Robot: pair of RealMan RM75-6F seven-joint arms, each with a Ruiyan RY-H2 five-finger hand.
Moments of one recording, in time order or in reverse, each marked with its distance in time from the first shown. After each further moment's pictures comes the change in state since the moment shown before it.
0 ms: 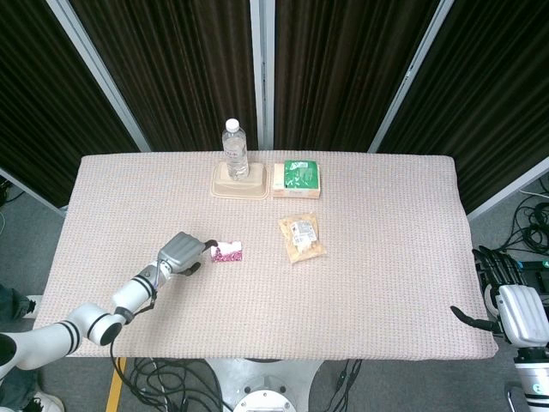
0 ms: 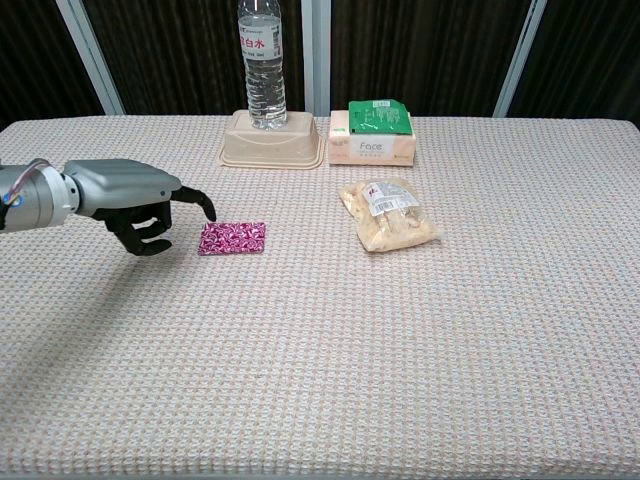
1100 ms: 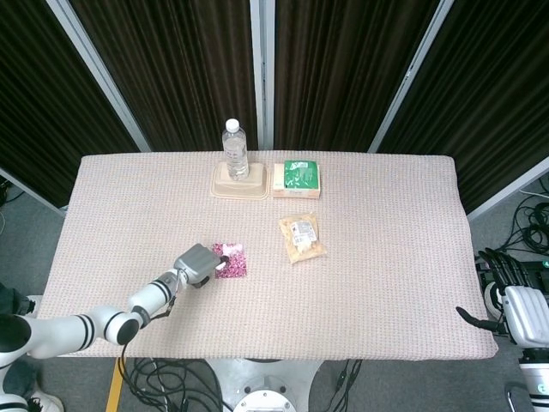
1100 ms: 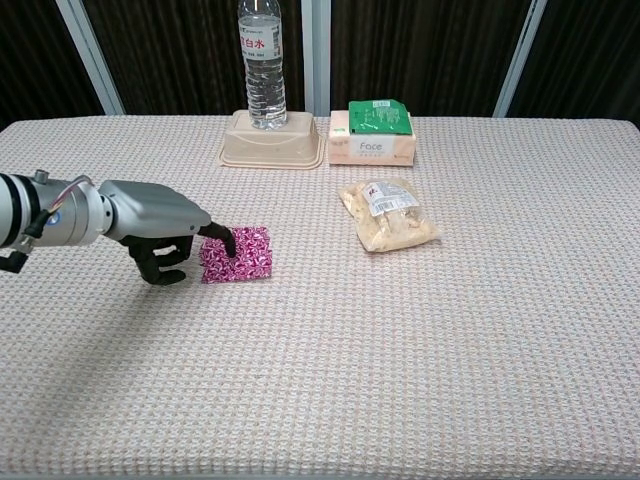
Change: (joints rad) left arm -0.148 0.037 0.099 -0.190 -0.370 -0.068 0.385; right arm -0.006 -0.004 -0.001 0.030 0.022 -0.011 0.030
